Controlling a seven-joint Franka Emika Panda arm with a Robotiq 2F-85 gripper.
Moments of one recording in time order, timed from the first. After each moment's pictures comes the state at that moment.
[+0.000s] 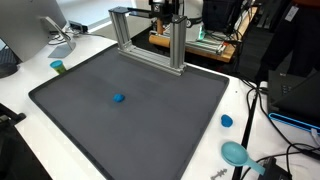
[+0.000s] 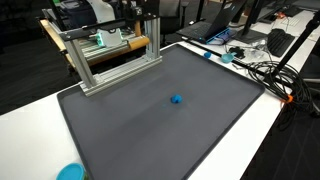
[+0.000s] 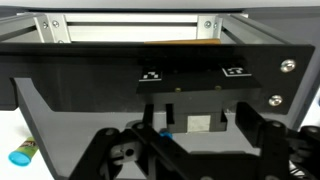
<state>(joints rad) -0.03 -0.74 0.04 -2.74 -0.03 2.20 0.03</state>
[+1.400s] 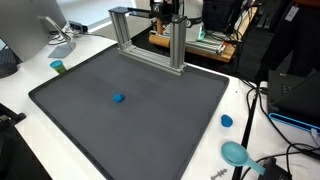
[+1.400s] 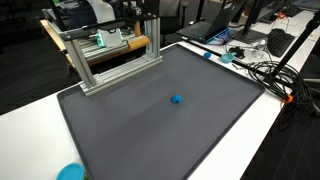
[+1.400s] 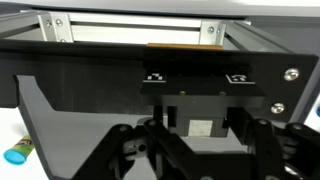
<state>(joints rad) -0.03 -0.73 0.03 -2.74 -0.04 2.18 -0.01</state>
